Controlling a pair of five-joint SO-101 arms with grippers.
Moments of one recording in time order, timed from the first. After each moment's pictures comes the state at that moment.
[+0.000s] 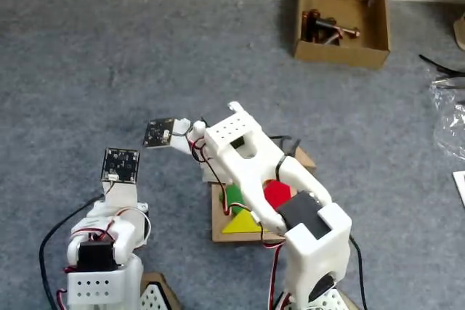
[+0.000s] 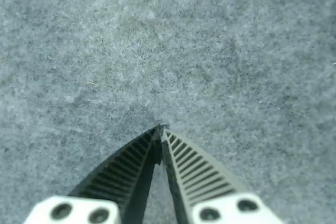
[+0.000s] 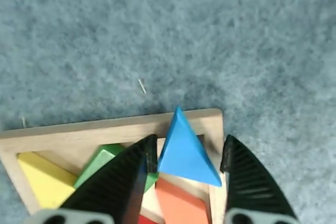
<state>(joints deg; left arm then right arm) -8.8 -103.1 96.0 74.9 -0.6 -38.9 16.4 8.9 68.0 52.8</state>
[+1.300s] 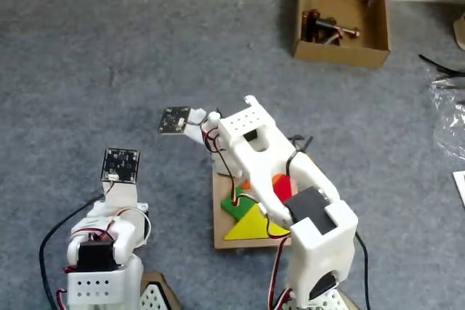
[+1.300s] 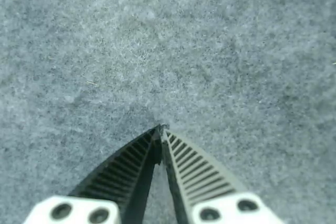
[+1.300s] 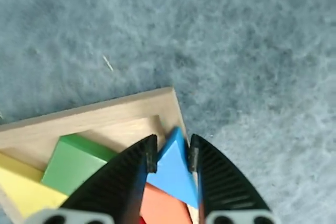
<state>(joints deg) -8.8 -103.1 96.0 74.9 -0.6 -34.0 16.4 8.8 67.7 50.7</state>
